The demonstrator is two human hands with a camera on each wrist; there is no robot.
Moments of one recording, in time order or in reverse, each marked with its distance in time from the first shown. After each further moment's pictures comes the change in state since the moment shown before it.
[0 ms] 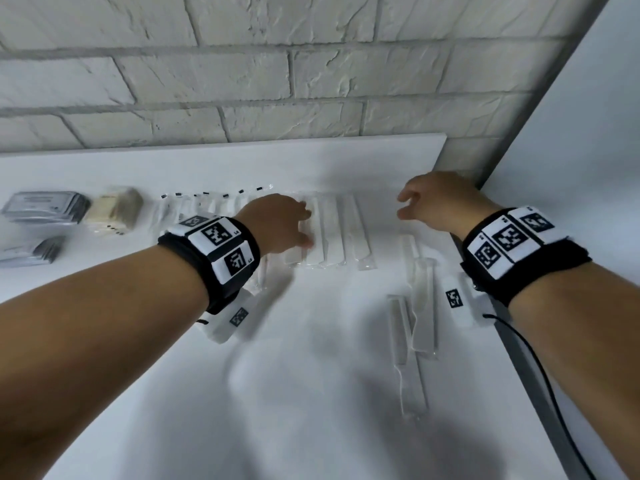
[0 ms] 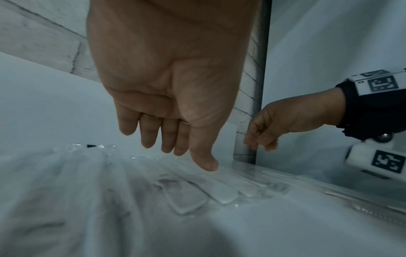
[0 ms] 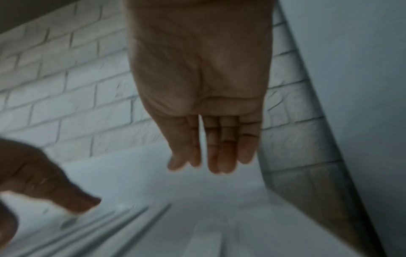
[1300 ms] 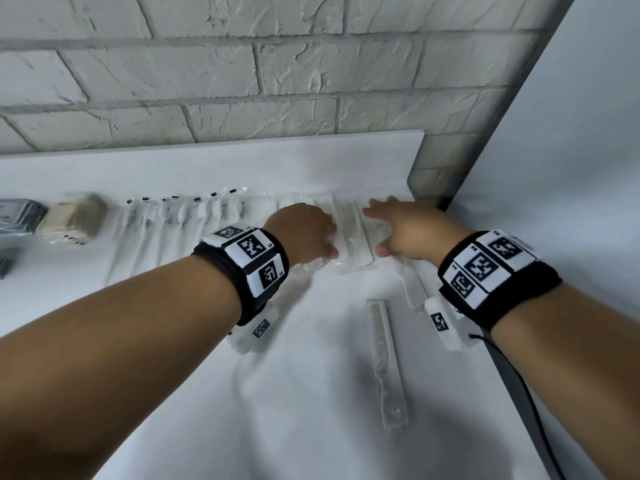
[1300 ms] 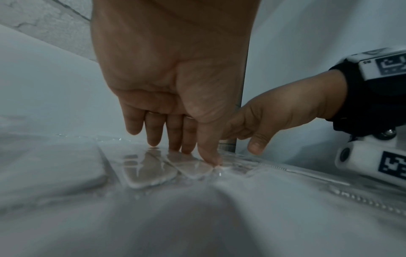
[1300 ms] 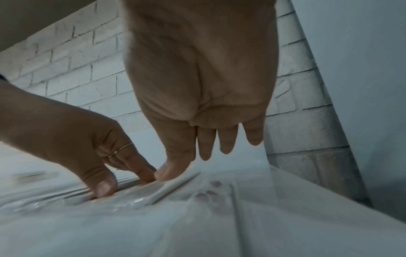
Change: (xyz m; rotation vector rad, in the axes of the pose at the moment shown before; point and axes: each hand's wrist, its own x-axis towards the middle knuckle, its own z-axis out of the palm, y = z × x) left_hand 0.024 0.060 0.010 -0.048 0.034 0.119; right_hand 0.005 0.015 0.037 -0.187 -0.169 -0.119
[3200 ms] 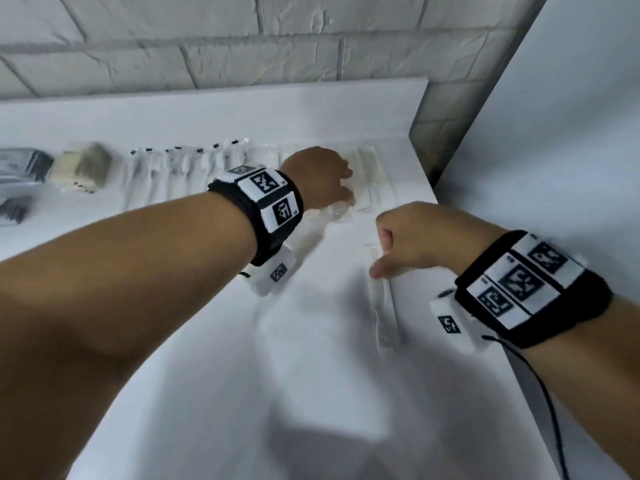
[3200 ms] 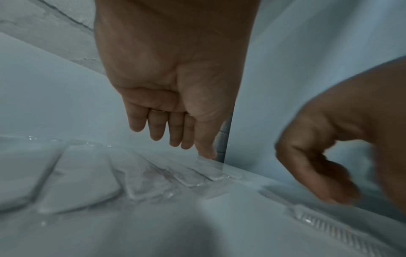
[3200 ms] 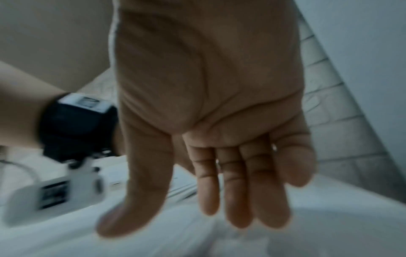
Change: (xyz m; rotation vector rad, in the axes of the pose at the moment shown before) left_hand -0.010 0.020 -0.009 -0.071 0.064 0.018; right_hand -0.095 -0.036 0.007 -0.058 -0.150 -0.032
